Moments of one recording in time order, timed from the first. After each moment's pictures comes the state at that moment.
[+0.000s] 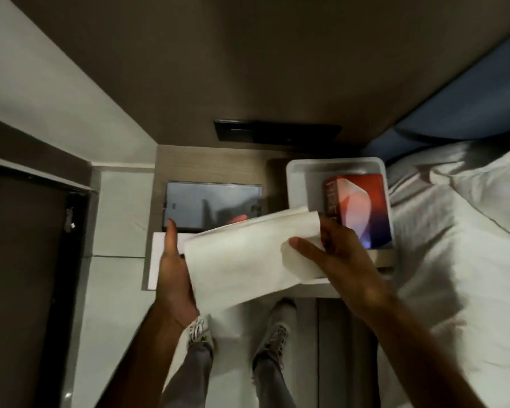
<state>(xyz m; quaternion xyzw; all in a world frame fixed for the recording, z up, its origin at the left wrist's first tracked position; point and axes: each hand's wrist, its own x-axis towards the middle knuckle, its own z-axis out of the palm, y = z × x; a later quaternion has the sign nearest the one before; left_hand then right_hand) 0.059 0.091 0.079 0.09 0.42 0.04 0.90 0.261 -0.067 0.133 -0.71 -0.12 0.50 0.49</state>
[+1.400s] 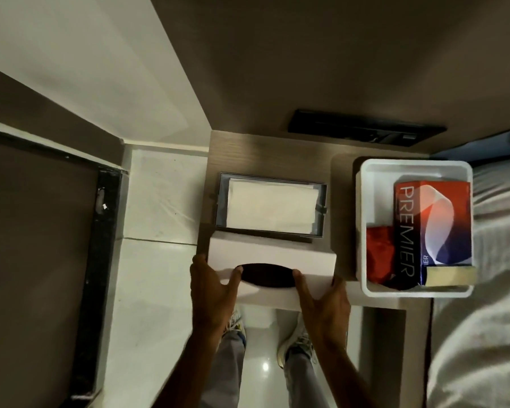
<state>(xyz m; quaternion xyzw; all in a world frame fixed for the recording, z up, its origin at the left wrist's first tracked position) -0.019 0.121 0.004 0.59 0.67 -0.05 0.45 0.104 -0.021 0.000 -0.89 0.08 0.35 0.26</state>
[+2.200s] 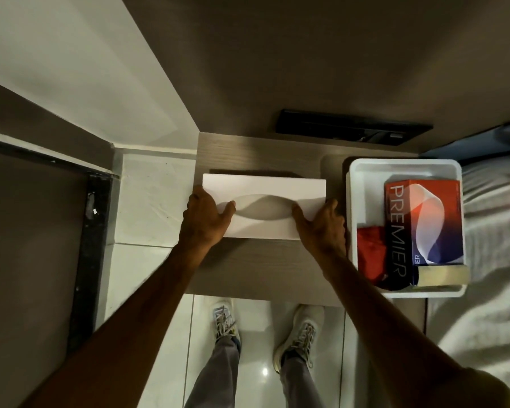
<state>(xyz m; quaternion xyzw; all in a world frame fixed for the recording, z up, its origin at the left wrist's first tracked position) 0.066 0.222 -0.006 0.72 0.57 -0.14 0.37 0.214 0.069 -0.017 -0.92 -0.08 0.34 0.17</state>
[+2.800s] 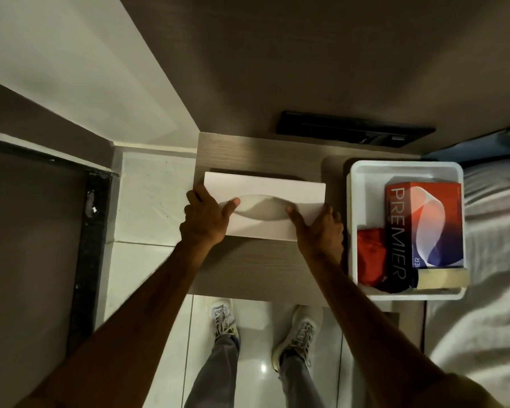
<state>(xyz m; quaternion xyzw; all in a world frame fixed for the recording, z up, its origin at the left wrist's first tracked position) 0.071 0.223 -0.016 0.72 0.58 -0.17 0.33 0.200 0.069 -0.017 -0.94 -0.06 0.29 0.19</state>
